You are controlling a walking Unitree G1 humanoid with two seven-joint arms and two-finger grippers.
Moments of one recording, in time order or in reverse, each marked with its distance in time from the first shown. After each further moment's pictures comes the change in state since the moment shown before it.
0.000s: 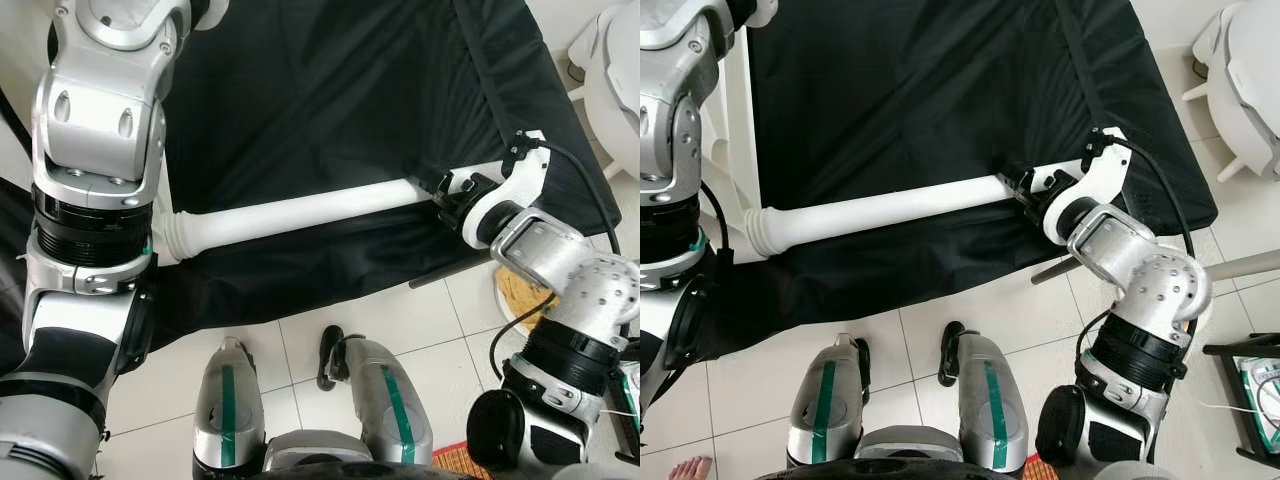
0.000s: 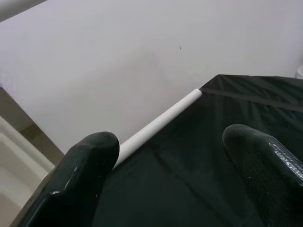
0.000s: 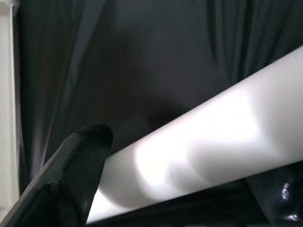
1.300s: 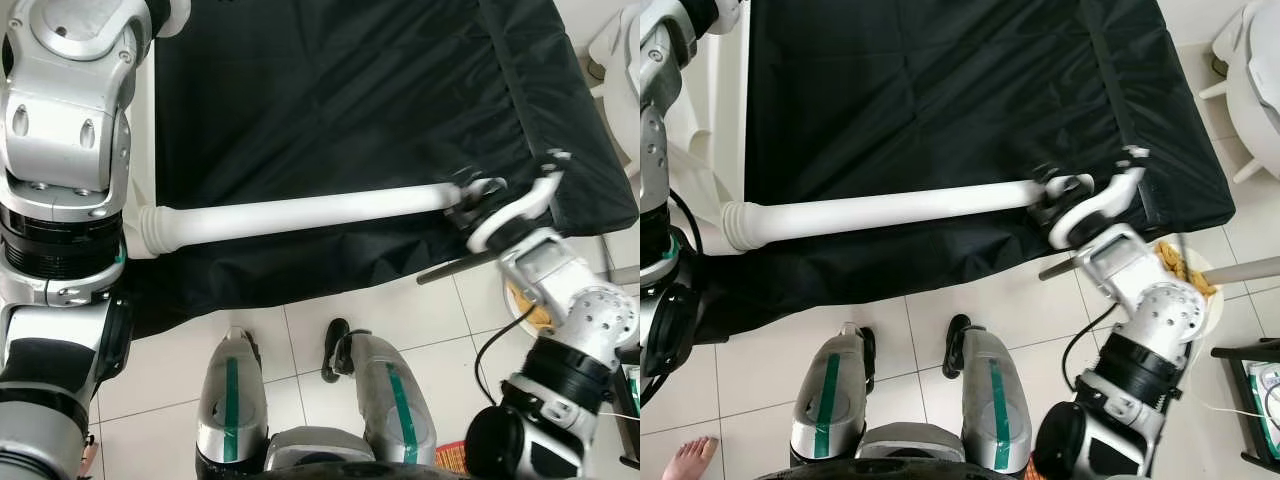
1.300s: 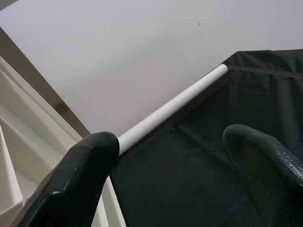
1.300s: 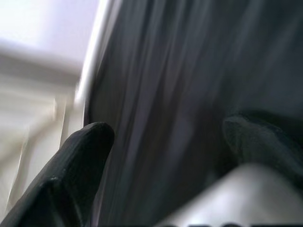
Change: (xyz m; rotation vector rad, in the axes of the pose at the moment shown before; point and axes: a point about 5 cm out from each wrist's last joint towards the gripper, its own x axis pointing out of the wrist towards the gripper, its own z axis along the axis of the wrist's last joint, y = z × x) left arm -0.014 0.012 -0.009 0.028 0.044 0.022; right arm -0.012 -0.039 0.035 0.292 -0.515 0.109
